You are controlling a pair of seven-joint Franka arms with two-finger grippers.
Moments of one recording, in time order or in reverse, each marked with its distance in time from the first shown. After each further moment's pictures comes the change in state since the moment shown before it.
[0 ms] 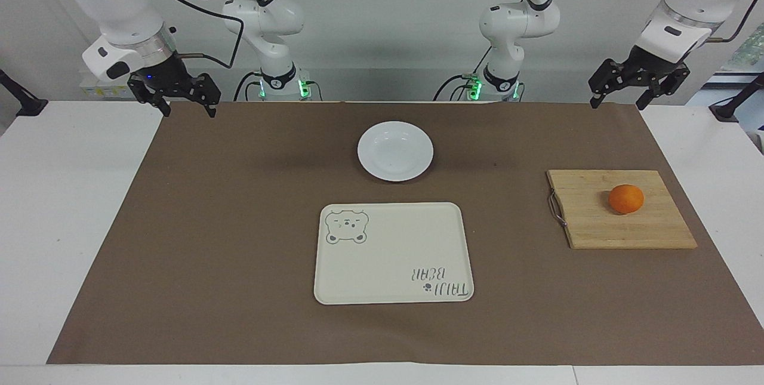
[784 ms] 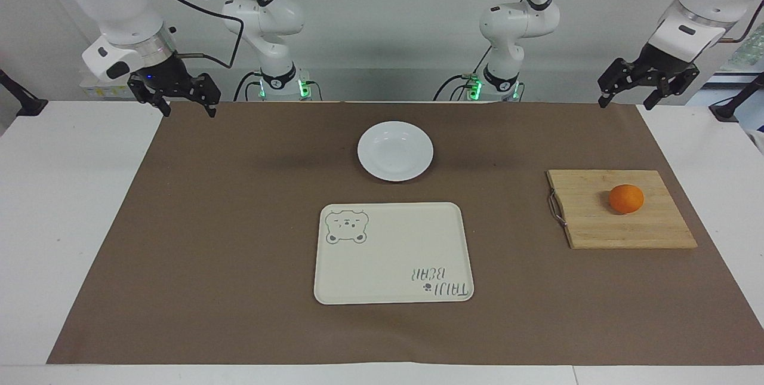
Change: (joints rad) left arm 0.058 0.001 0.011 -0.004 -0.026 0.001 0.071; right arm 0.000 0.000 0.000 0.000 0.000 0.000 0.000
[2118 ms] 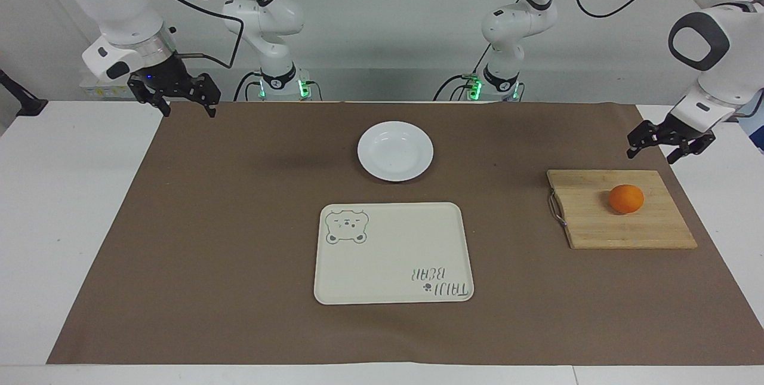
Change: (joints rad) left arm 0.223 0.113 0.009 -0.374 -0.007 0.509 0.362; right arm 0.000 0.000 0.000 0.000 0.000 0.000 0.000
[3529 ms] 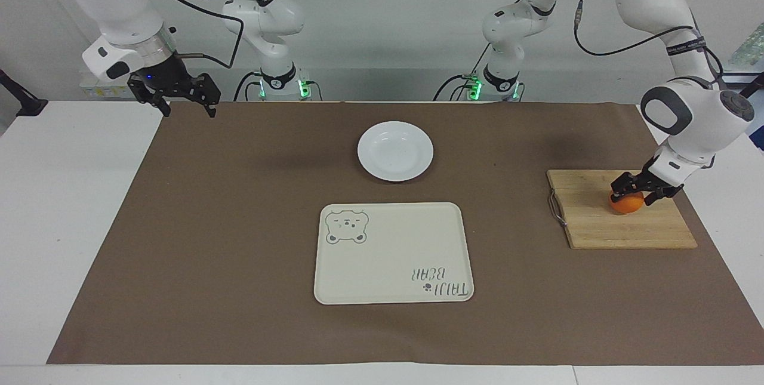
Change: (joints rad) left arm 0.040 0.143 -0.002 -0.129 -0.054 0.298 -0.011; right arm 0.000 0.000 0.000 0.000 0.000 0.000 0.000
